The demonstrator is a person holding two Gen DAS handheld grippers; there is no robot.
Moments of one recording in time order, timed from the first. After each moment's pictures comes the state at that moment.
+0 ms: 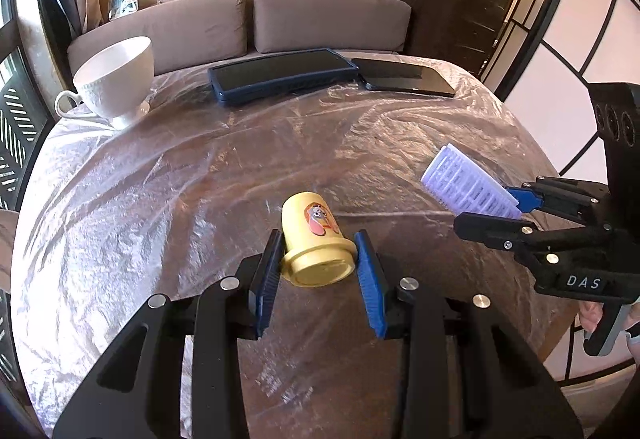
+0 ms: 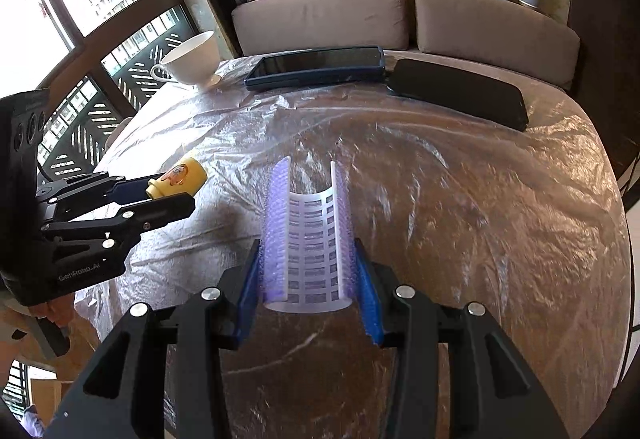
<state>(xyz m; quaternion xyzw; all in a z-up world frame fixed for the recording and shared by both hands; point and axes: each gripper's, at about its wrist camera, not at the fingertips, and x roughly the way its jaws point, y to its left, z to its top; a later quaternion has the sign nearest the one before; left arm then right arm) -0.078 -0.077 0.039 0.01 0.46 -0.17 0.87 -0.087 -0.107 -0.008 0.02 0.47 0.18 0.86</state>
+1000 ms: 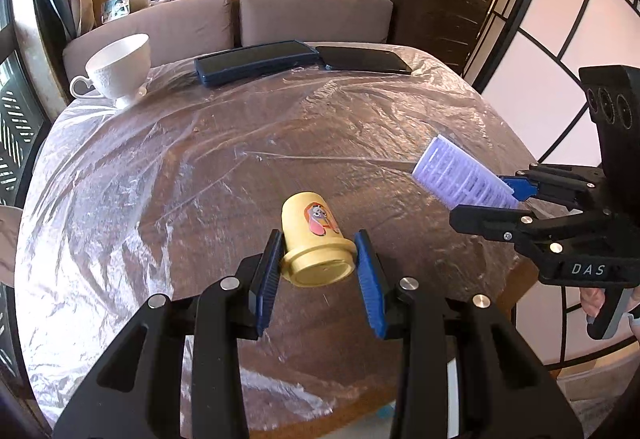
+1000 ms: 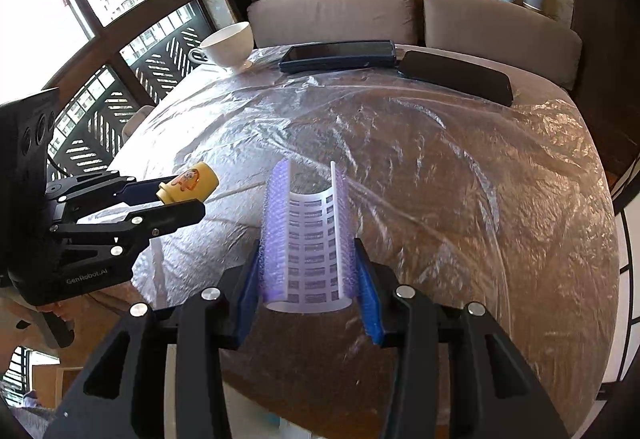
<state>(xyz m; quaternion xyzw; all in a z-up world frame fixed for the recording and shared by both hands) -0.141 -0.087 0.054 0.02 0.46 -0.18 0.87 -0.155 -0.110 0.016 0.01 0.48 0.20 0.86</state>
